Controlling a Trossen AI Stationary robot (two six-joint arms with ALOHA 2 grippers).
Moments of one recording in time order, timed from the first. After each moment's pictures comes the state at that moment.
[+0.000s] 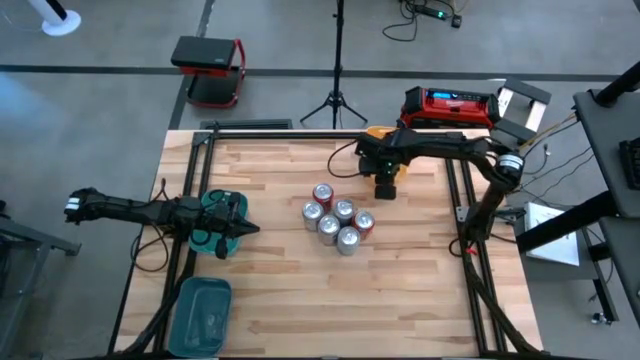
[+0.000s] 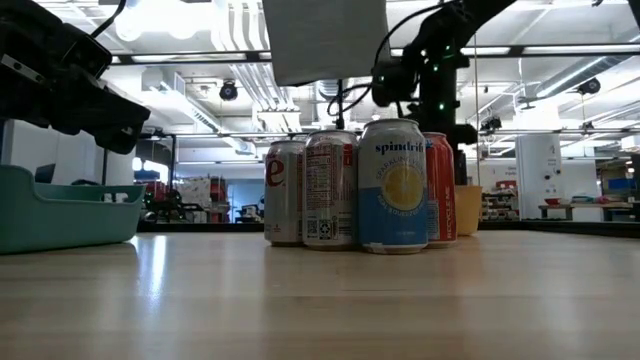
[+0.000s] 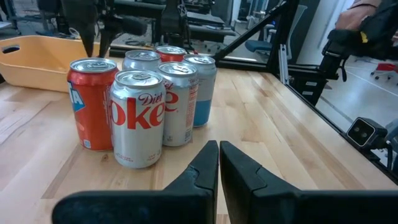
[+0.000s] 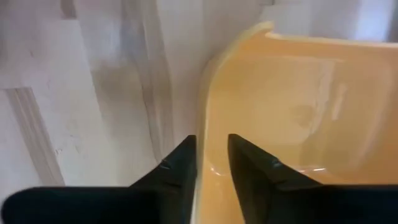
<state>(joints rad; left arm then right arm) -0.10 0.27 0.01 0.10 0.01 -0.14 -0.46 1.76 1.28 -0.98 0.08 -0.41</state>
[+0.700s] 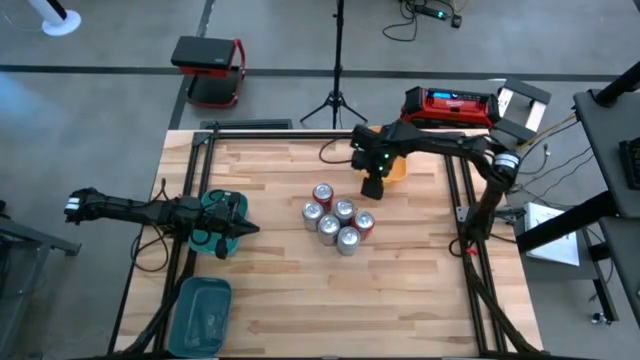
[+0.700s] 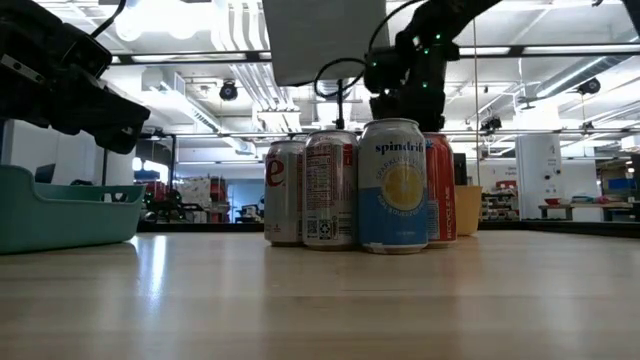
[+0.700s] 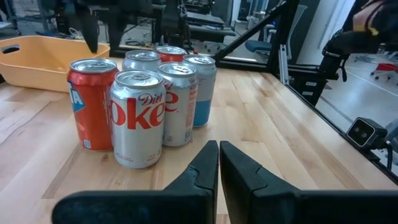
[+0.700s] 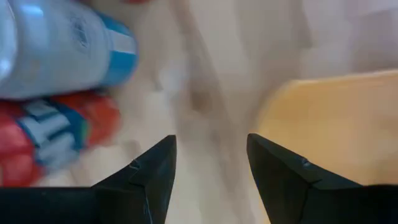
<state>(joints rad) -0.10 0.27 0.01 0.10 0.01 -0.14 -0.46 1.80 1.40 -1.03 -0.20 -0.17</state>
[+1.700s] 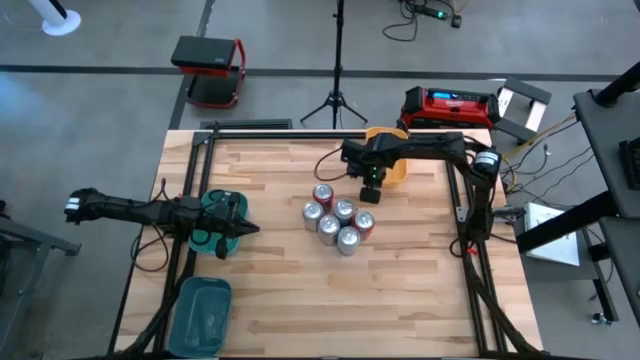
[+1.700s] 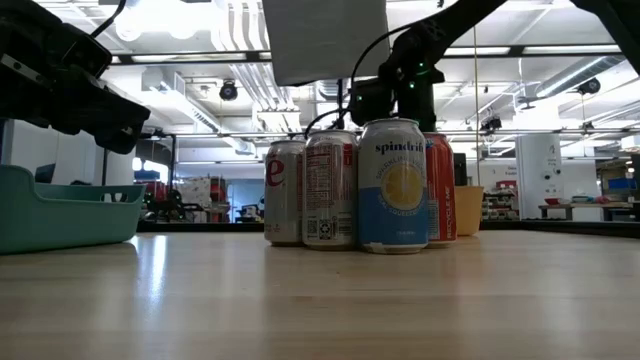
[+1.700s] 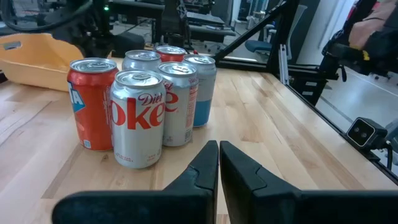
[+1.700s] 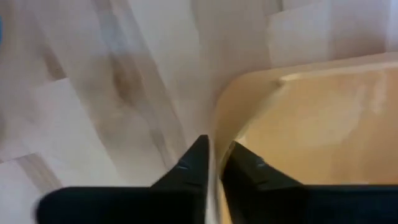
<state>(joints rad) -0.10 0.27 0.01 0.10 0.01 -0.14 -0.41 1.94 1.40 -1.01 0.08 -0.17</state>
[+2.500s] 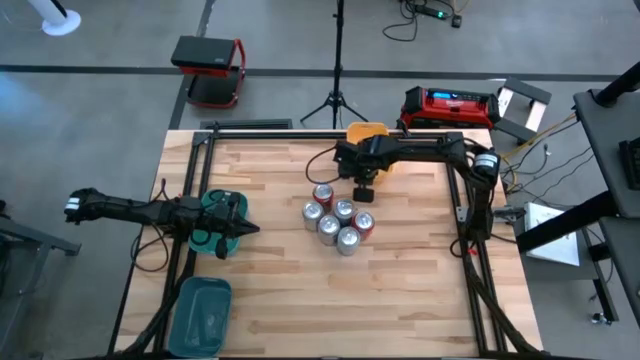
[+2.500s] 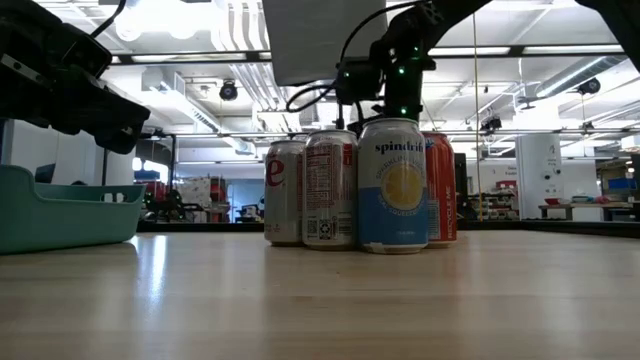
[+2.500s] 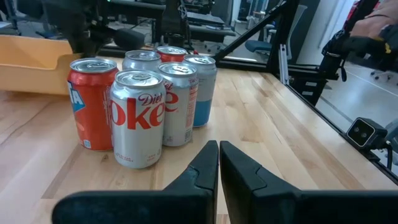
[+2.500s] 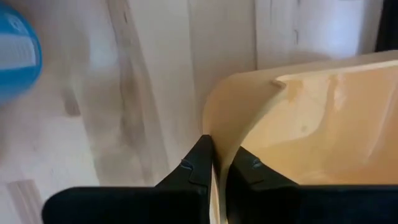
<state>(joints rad) -0.10 0.27 0.01 0.10 0.01 -0.14 -0.36 1.94 1.46 -0.94 0.15 -0.29</state>
